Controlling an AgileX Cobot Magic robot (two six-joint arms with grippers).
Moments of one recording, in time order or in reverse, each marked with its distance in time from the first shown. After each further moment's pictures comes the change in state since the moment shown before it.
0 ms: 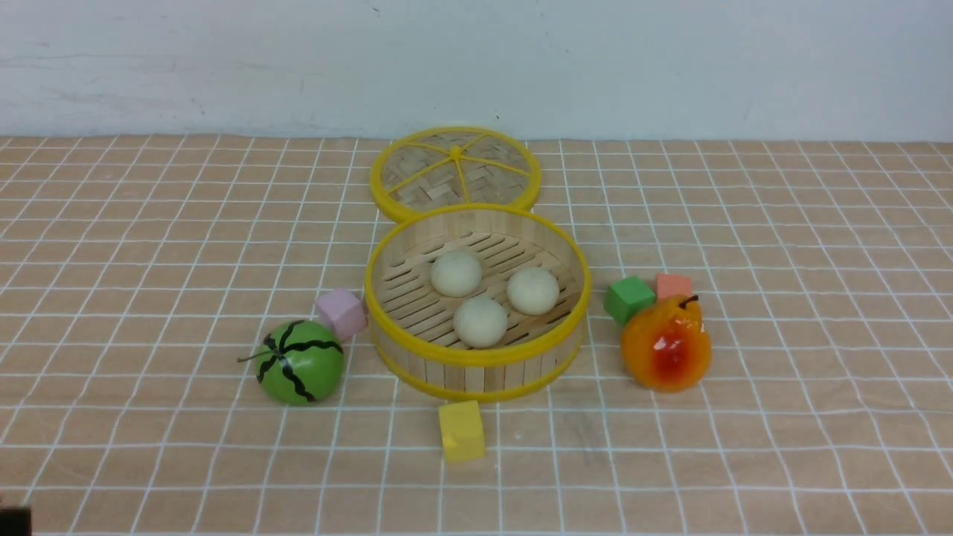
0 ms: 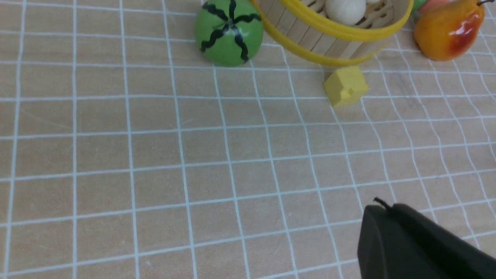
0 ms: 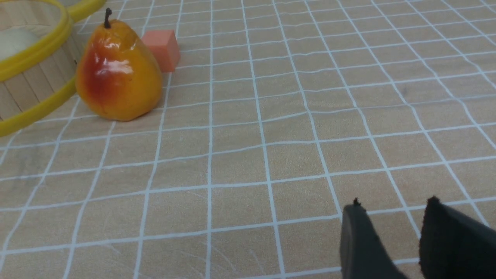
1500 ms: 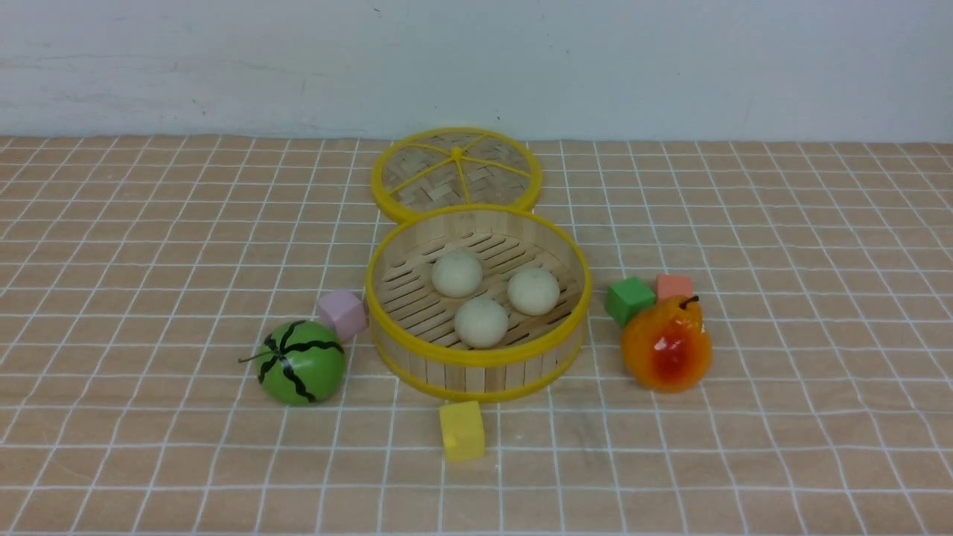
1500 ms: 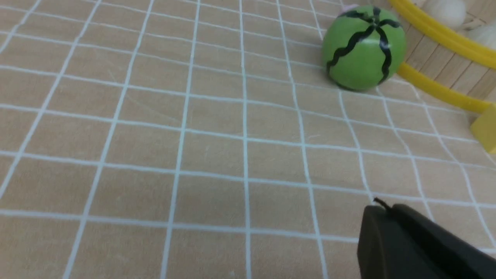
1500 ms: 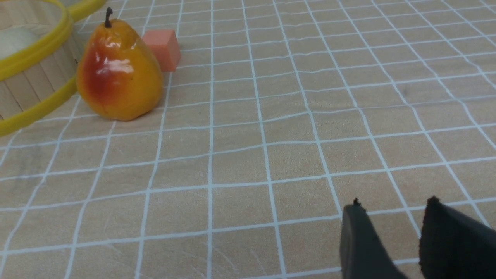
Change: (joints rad) right arm 0.000 0.000 0.000 0.000 0.000 -0.001; left arm 0.323 -0.408 0.677 0.036 -0.532 0.098
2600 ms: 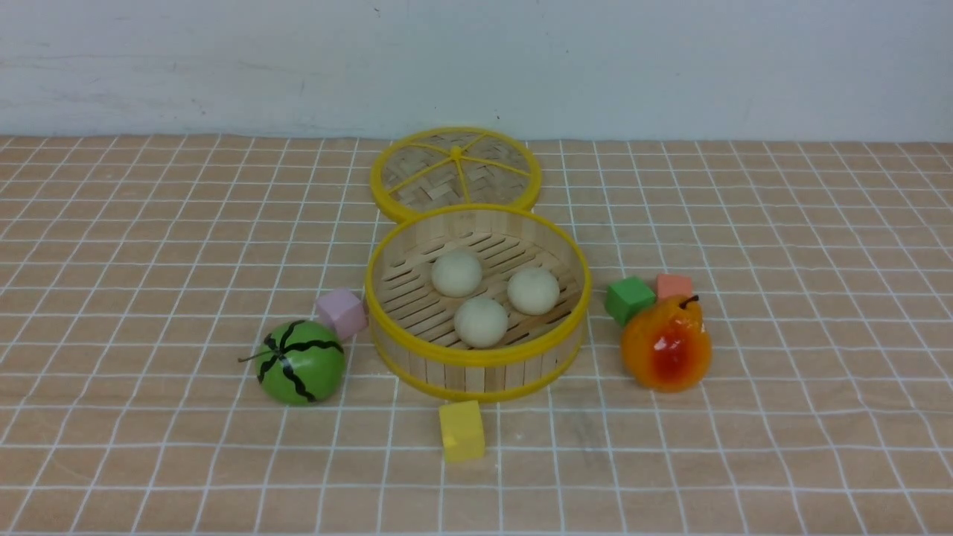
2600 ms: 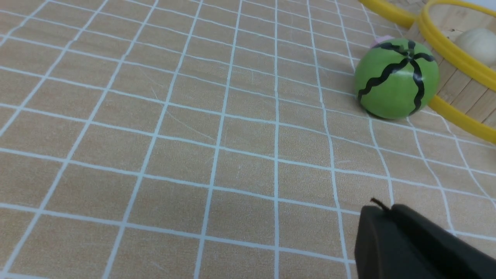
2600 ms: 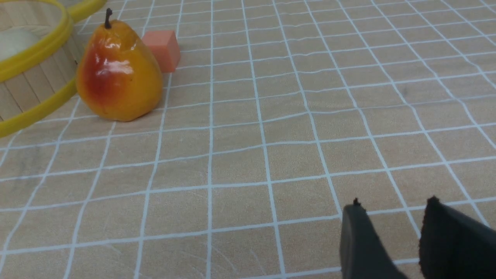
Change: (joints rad) right arm 0.000 0.000 0.000 0.000 0.000 0.000; left arm 0.100 0.000 0.000 0.001 -0.013 0.001
